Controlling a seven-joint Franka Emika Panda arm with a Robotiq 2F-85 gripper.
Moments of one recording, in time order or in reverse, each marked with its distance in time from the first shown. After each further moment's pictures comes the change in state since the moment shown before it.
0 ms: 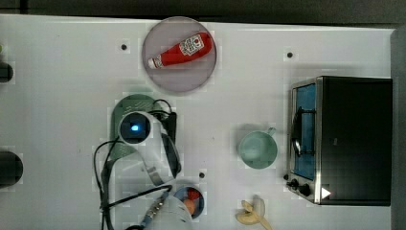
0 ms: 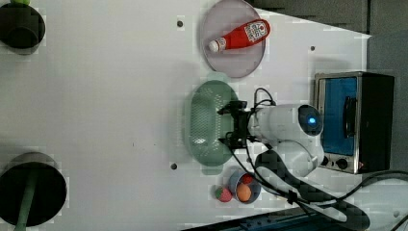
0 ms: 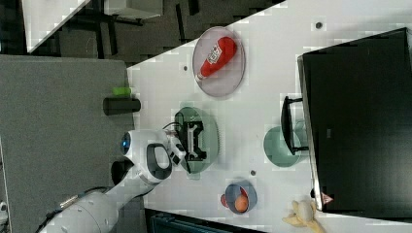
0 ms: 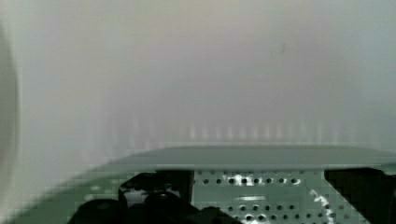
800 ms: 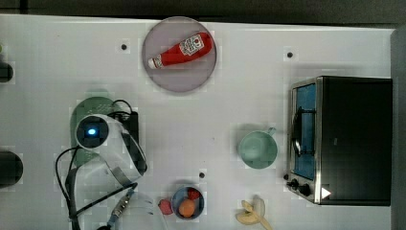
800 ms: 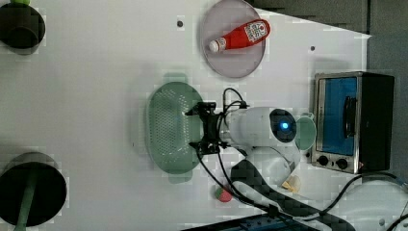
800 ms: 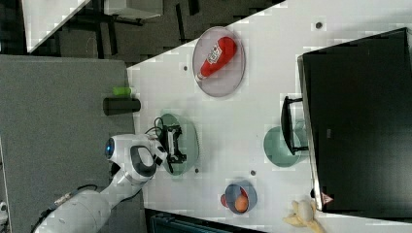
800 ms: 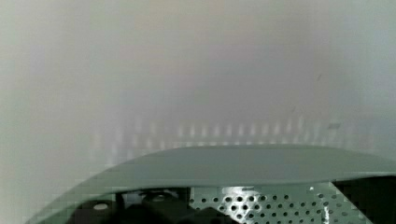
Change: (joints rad) arm 0.022 0.066 0.167 0.094 0.011 0.006 0.066
